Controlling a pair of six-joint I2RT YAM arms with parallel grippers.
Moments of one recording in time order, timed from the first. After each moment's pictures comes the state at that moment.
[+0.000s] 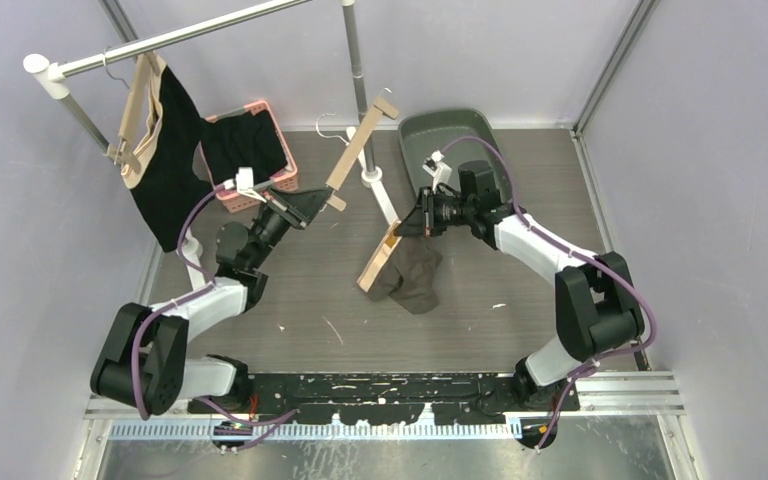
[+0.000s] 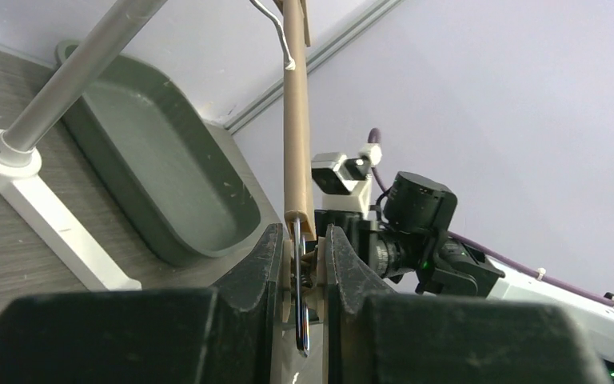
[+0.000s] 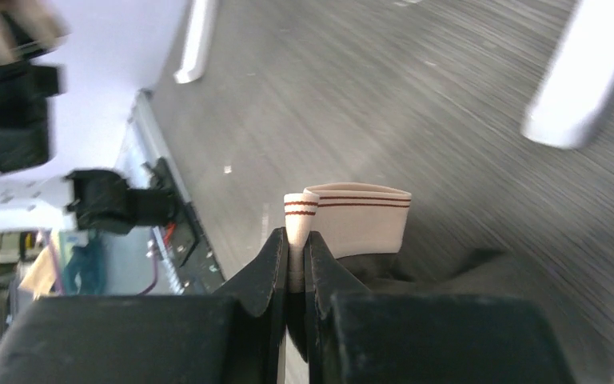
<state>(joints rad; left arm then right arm) -0.30 1.30 0.47 1.17 0.35 -1.06 0.36 1.54 1.00 -0.01 -0.86 0.39</state>
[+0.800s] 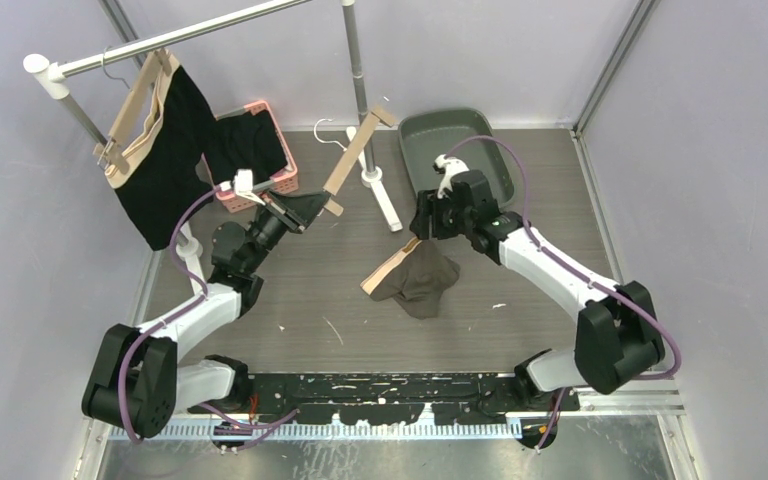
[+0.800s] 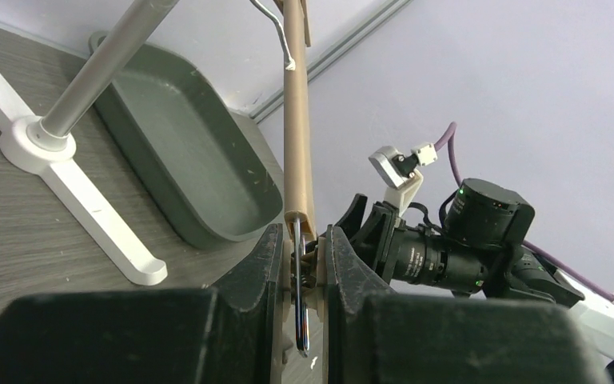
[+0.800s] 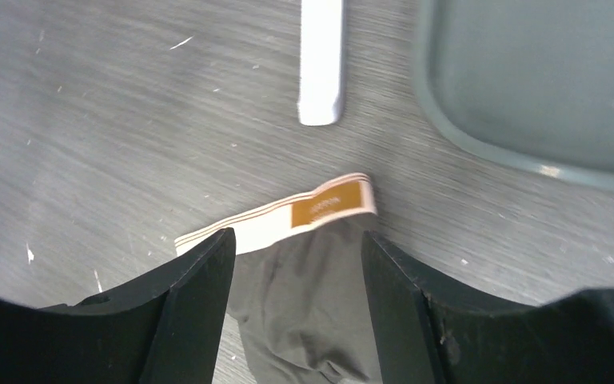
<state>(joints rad) -0.30 1.18 0.46 0.97 0.33 -0.98 0.46 1.37 0.96 -0.21 -0.12 0.31</state>
